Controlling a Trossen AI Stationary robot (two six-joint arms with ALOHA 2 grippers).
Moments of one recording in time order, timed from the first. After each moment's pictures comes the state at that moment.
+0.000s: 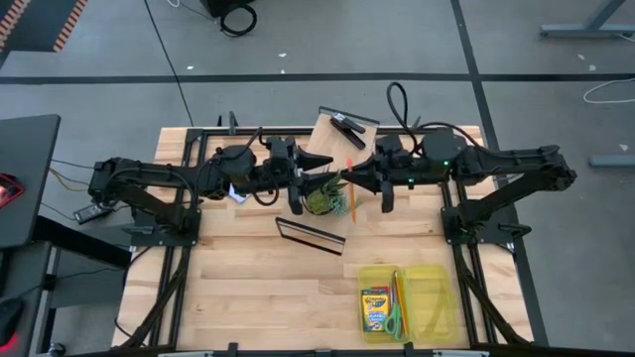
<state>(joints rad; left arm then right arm) -0.04 1.40 1.25 0.32 -0.19 -0.27 0.10 1.20 1.31 -0.18 0.10 0.44</state>
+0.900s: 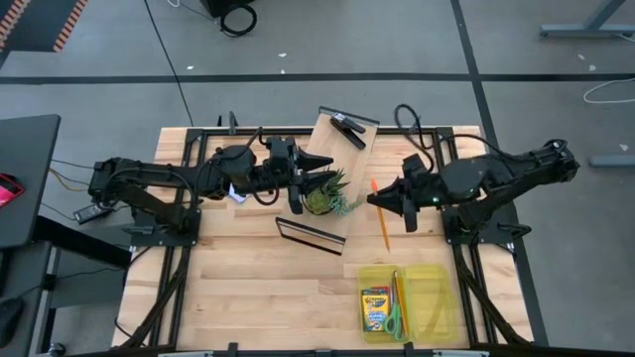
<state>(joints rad) -0.04 1.40 1.25 0.32 -0.19 -0.28 0.34 1.10 1.31 -0.51 0.34 0.74</state>
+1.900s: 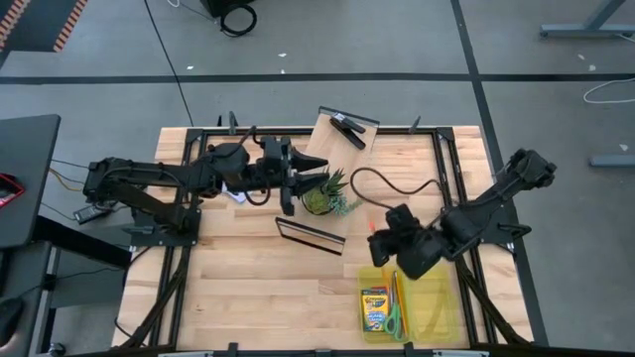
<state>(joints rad) -0.04 1.35 1.25 0.27 -0.15 -0.25 0.60 1.39 1.31 -0.93 0.62 1.56</state>
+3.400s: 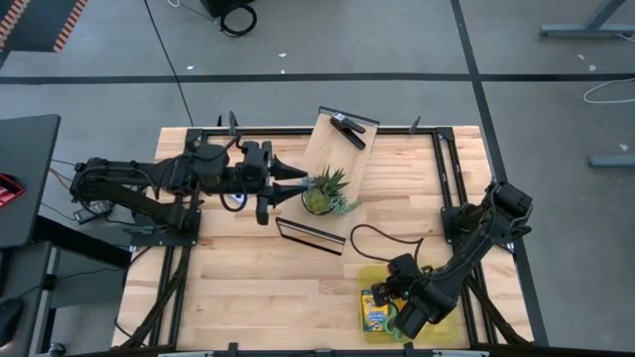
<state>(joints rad) -0.08 1.20 1.25 -0.05 -0.13 -0.22 0.83 1.79 1.29 -1.09 0.43 2.16</state>
